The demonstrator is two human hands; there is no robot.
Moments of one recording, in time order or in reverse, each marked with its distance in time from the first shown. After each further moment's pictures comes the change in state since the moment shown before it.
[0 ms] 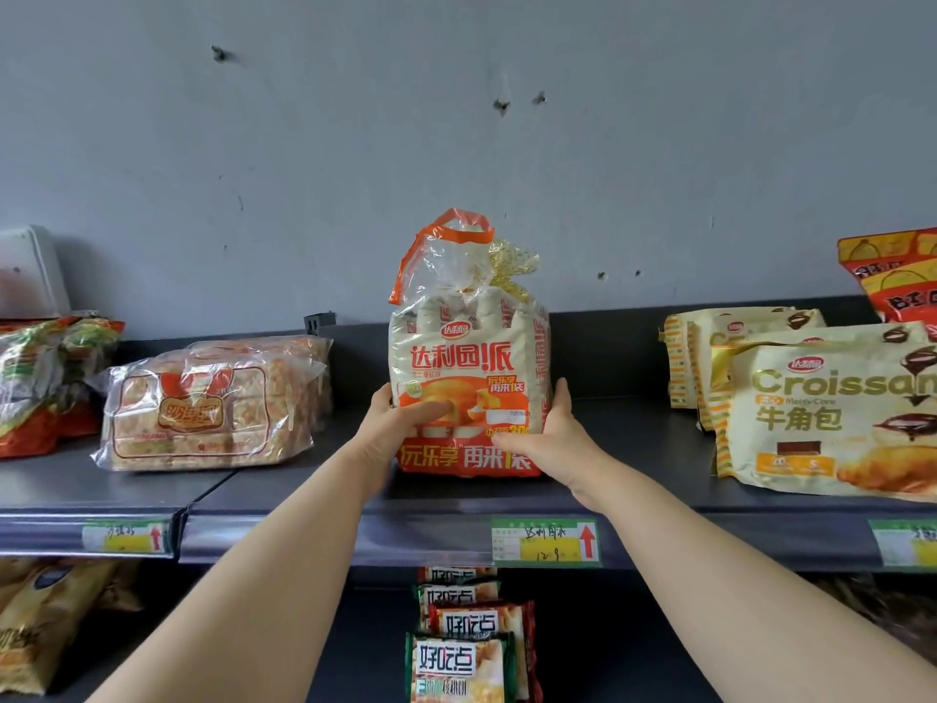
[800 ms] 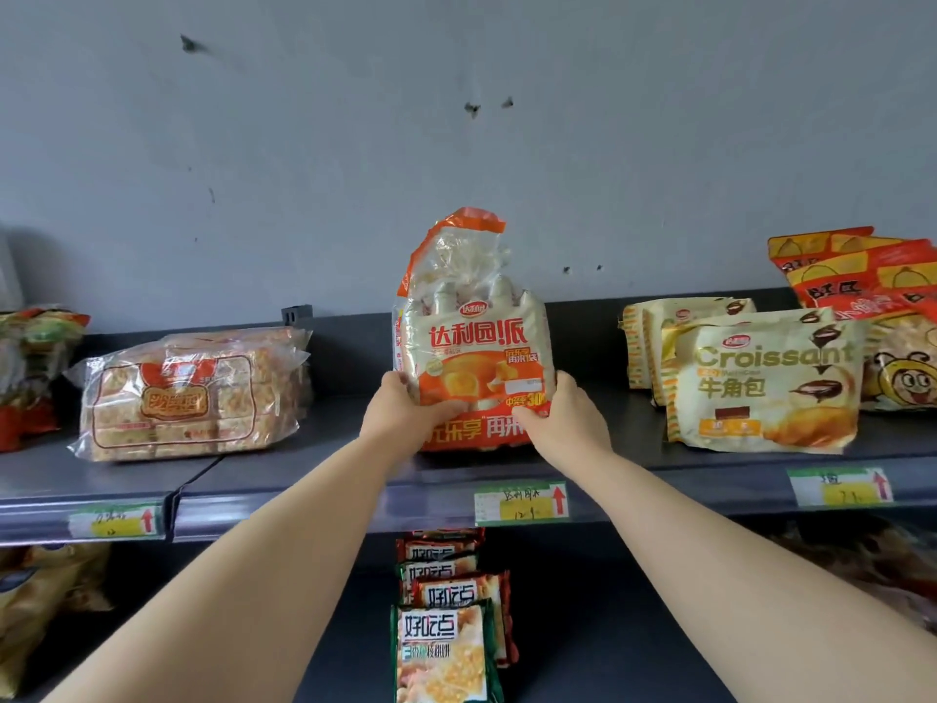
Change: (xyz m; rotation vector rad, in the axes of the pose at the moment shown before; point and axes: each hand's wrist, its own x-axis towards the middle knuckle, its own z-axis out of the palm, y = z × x) left_hand -0.030 0.010 0.031 0.461 0.155 0.087; right_hand -0.044 -0.007 -0.012 -0.536 0.416 -0.039
